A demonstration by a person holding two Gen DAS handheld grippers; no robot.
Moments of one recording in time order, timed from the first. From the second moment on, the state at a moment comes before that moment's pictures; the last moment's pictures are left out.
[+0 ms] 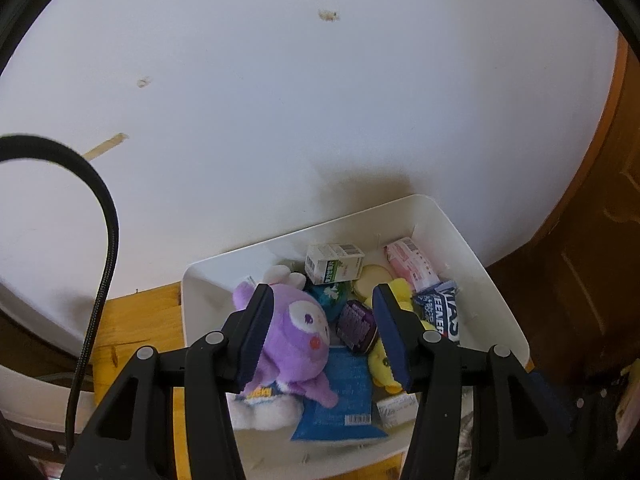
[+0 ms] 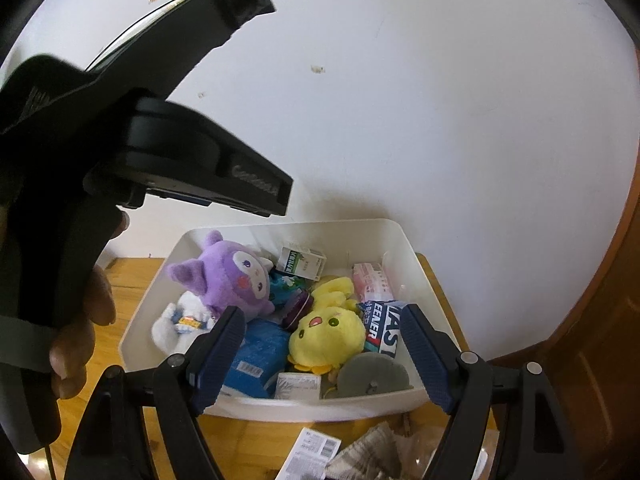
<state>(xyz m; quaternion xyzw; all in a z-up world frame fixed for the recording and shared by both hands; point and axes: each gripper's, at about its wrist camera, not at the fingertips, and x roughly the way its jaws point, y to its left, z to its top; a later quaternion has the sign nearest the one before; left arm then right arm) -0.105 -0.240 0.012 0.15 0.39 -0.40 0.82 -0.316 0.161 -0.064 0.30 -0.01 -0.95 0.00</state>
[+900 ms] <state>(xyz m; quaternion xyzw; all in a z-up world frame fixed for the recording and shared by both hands) -0.217 -0.118 0.059 0.12 0.36 -0.45 0.81 -0.135 0.151 0.001 0.24 -0.04 -0.97 0.02</state>
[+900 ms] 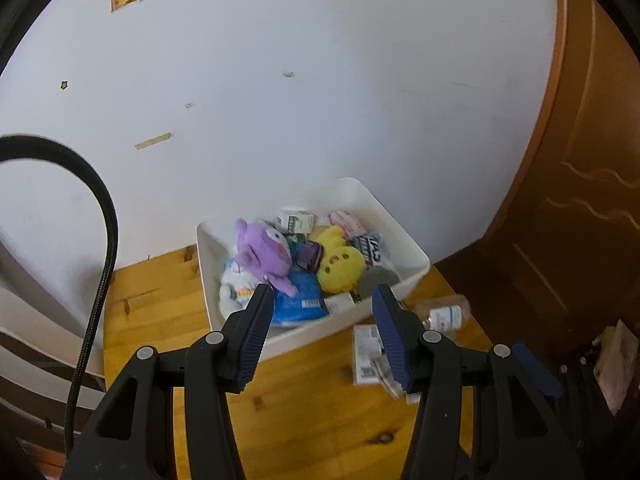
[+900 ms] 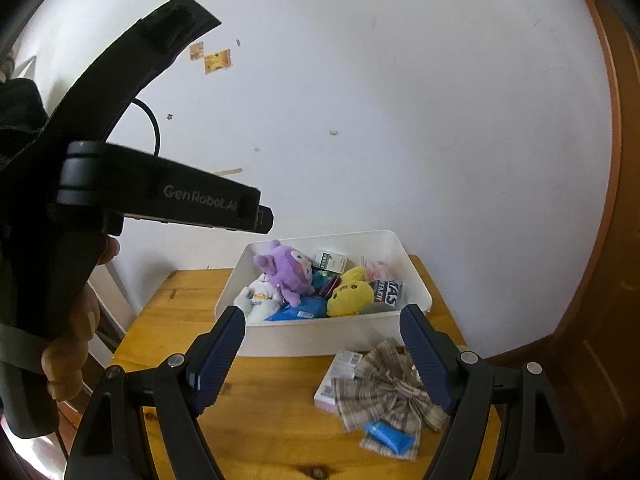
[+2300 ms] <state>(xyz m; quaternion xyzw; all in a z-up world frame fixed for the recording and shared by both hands) -0.304 -0.098 -0.093 0.02 0.47 -0.43 0.77 -0.075 0.273 -0.096 0.32 -0.13 -0.94 -0.05</state>
